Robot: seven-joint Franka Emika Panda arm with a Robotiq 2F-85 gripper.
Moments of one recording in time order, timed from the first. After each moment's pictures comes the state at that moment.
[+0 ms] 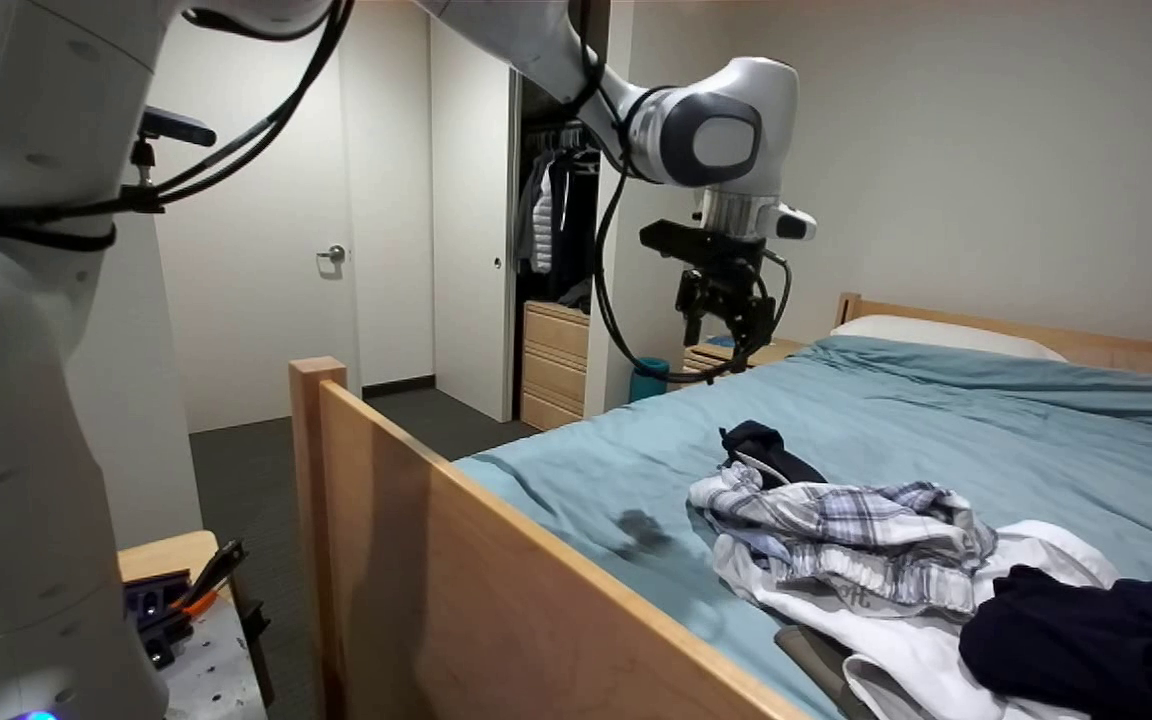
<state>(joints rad) -0.10 0.35 -0.12 -1.66 0.21 2.09 -0.09</state>
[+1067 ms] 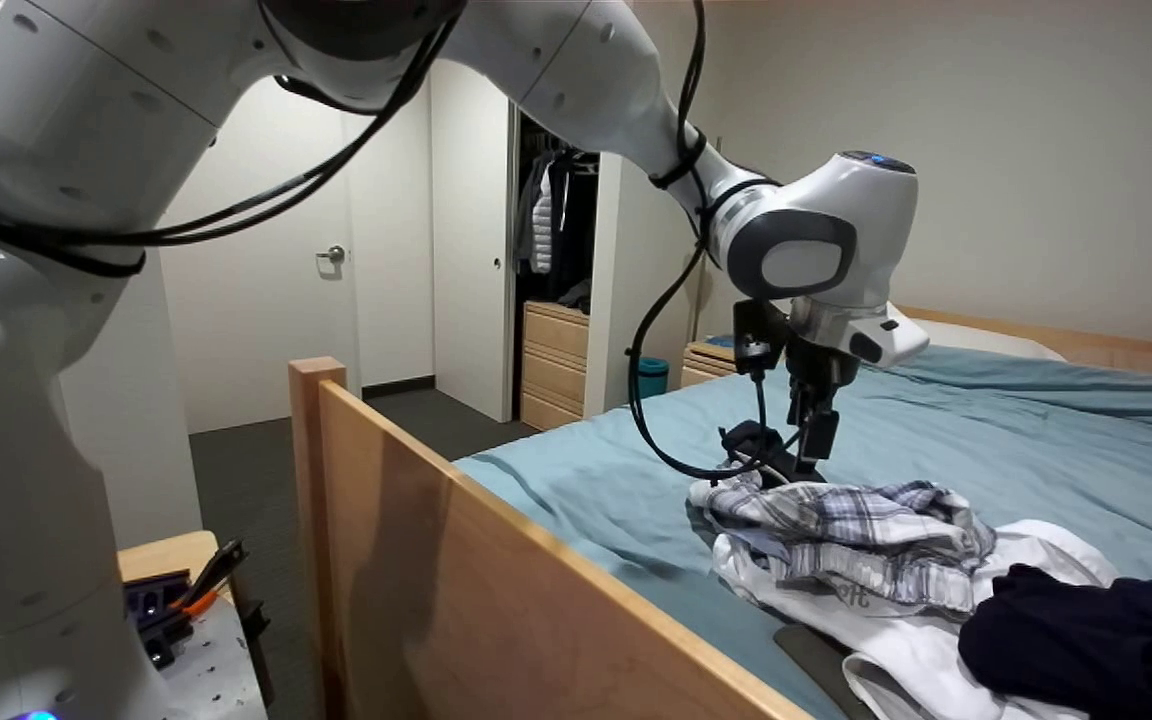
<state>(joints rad) -0.25 0.58 -0.15 -1.58 0.44 2.28 0.31</state>
